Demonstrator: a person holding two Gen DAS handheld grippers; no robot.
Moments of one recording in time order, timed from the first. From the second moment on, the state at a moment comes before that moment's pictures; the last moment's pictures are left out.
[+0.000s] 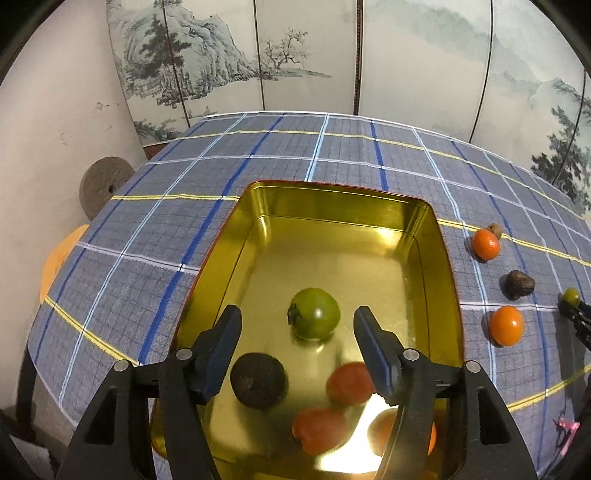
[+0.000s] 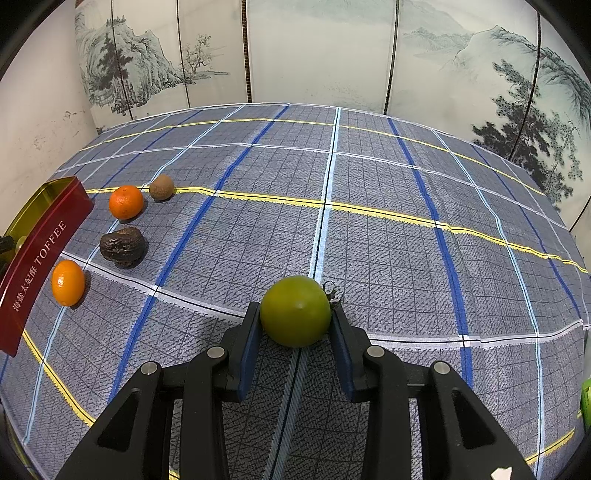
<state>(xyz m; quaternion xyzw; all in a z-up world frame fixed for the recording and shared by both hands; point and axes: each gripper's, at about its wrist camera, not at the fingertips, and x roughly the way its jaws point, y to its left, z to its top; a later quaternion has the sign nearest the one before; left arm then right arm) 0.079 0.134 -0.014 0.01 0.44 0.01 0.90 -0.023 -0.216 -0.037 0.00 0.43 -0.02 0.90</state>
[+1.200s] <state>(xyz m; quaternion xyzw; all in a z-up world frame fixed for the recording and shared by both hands) 0.045 0.176 -0.002 -0.06 0.43 0.06 0.90 0.003 -0.019 0.032 -0.06 0.38 0.22 0.89</state>
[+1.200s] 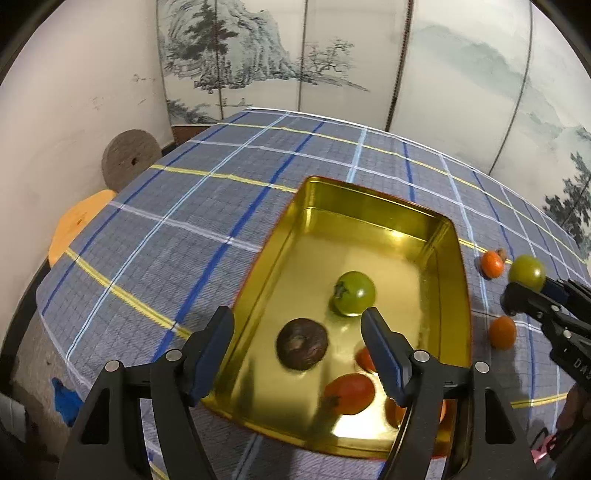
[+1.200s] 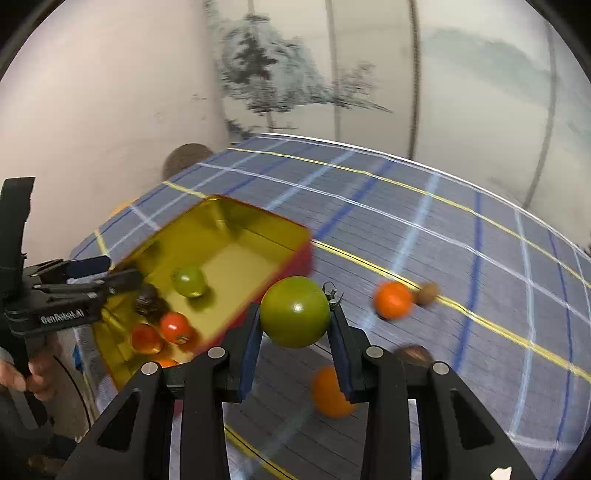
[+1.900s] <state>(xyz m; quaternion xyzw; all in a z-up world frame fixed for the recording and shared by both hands) 0.029 0.203 -0.002 -0.08 0.43 0.09 0.90 0.020 0.077 -0.006 -0.15 0.41 0.28 0.86</state>
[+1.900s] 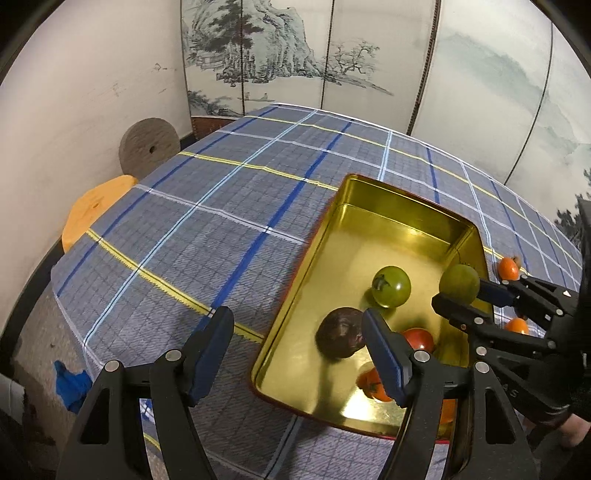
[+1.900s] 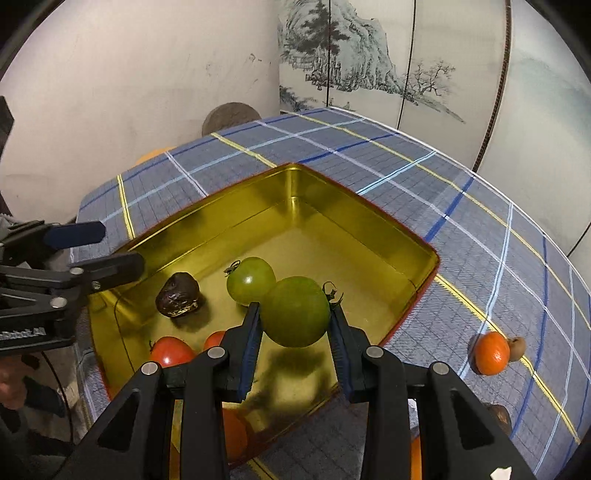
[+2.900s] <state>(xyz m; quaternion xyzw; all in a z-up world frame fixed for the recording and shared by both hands) 0.022 0.214 0.000 -0.10 0.43 0.09 0.89 0.022 0.098 -0.024 -0.18 0.42 0.29 0.84</state>
